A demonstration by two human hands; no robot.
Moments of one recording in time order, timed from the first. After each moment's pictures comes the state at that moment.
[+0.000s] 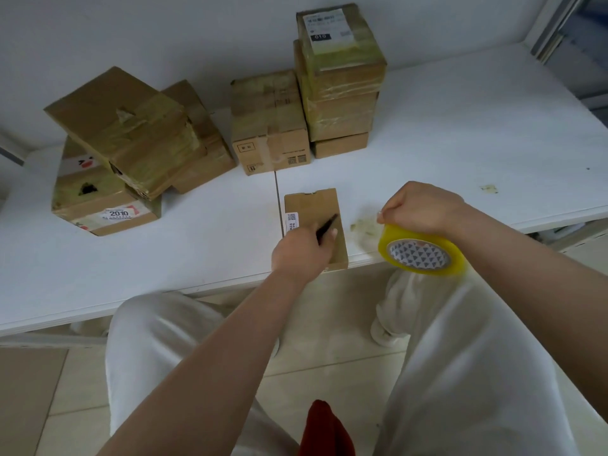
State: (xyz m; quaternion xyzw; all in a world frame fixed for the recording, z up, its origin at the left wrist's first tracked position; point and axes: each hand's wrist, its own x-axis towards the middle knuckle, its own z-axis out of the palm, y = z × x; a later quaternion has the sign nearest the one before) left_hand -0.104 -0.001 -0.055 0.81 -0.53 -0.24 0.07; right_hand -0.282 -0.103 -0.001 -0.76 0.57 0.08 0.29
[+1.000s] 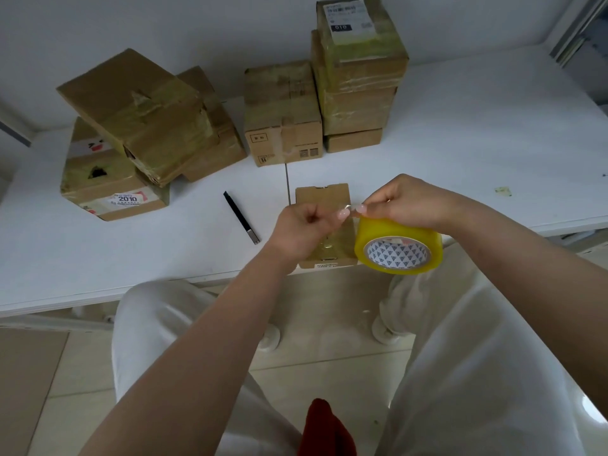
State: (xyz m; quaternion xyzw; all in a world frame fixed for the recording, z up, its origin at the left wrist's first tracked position) left_hand -0.086 0.006 -0.027 0.70 -0.40 -0.44 0.39; right_hand -0.252 -0.086 0.021 -0.75 0.45 0.01 0.48
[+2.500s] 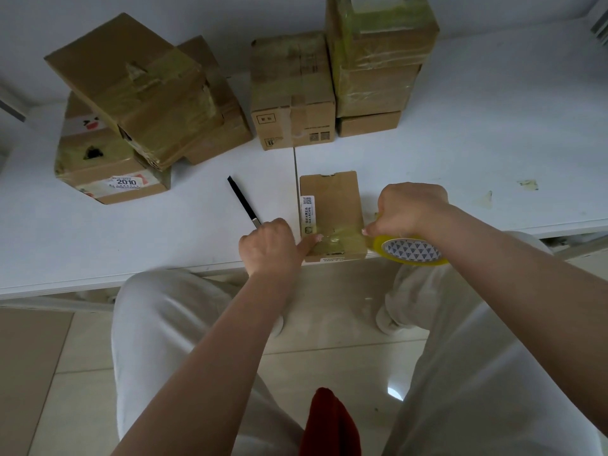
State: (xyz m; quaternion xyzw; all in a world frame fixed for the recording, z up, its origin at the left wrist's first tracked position) left_hand -0.056 0.024 -0.067 0.88 -0.44 -0.10 -0.11; right_hand -0.218 -0.096 -0.026 -0.84 0.49 0.21 0.12
